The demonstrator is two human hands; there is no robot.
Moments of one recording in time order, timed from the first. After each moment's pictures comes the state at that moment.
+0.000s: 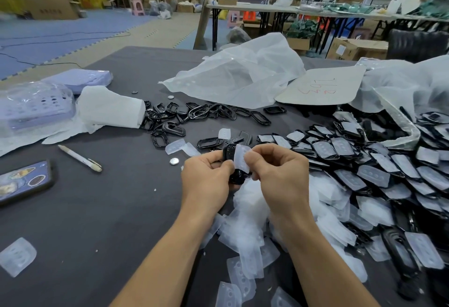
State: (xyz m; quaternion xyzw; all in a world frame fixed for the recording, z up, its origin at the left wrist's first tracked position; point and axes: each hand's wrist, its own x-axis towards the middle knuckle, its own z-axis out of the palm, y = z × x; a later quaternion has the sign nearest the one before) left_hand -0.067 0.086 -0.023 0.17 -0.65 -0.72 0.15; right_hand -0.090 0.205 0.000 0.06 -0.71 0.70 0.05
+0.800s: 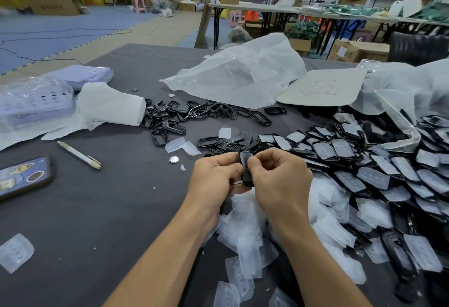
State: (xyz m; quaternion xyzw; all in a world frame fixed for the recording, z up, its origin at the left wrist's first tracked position) left_hand -0.062 0.094 -0.014 0.13 -0.56 -0.82 0.06; right_hand -0.093 0.205 -0.011 0.04 -0.83 0.53 0.15
